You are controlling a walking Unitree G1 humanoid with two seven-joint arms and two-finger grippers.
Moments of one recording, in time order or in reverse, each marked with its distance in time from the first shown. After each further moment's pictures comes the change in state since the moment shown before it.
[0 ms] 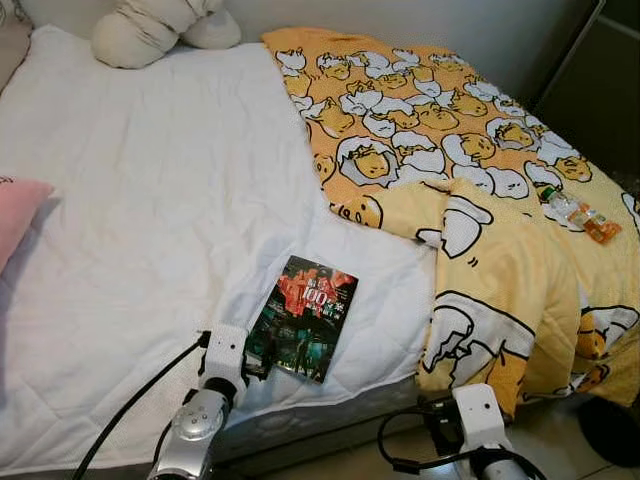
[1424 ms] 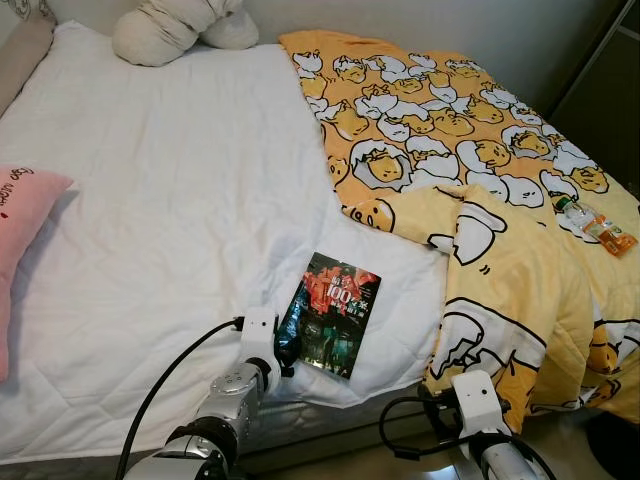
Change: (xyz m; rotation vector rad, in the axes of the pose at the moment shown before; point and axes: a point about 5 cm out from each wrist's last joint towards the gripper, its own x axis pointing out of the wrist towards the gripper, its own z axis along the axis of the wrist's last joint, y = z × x) left arm 0.036 -0.035 0.014 -0.150 0.208 -0.128; right arm 0.014 -0.007 0.006 -0.020 0.006 -0.005
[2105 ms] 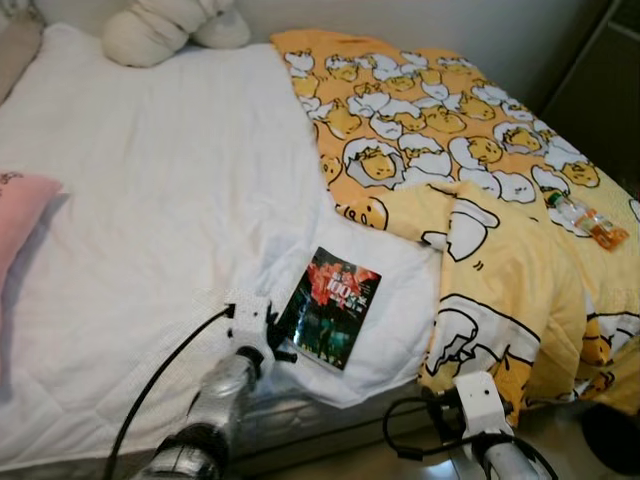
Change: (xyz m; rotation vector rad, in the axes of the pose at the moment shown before) left arm -0.013 0.012 0.013 0.021 -0.197 -0.039; right arm 0.002 -0.006 -0.005 0.002 0.027 -0.016
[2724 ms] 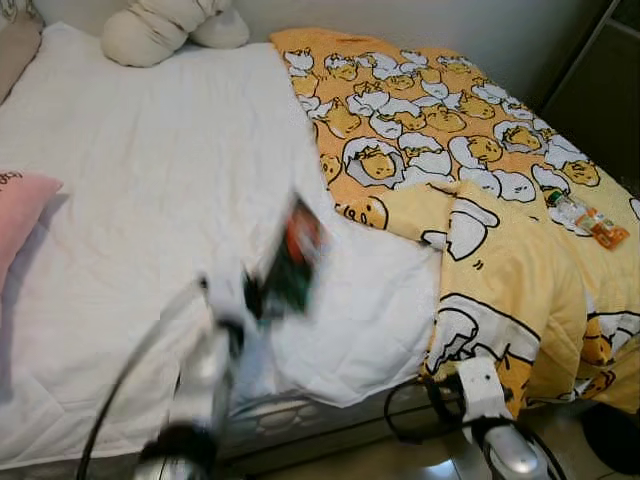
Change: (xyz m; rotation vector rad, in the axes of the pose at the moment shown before) left arm 0.001 0.007 0.079 -0.070 -0.343 0.055; right arm 0.017 -0.007 0.015 0.026 -0.022 -0.006
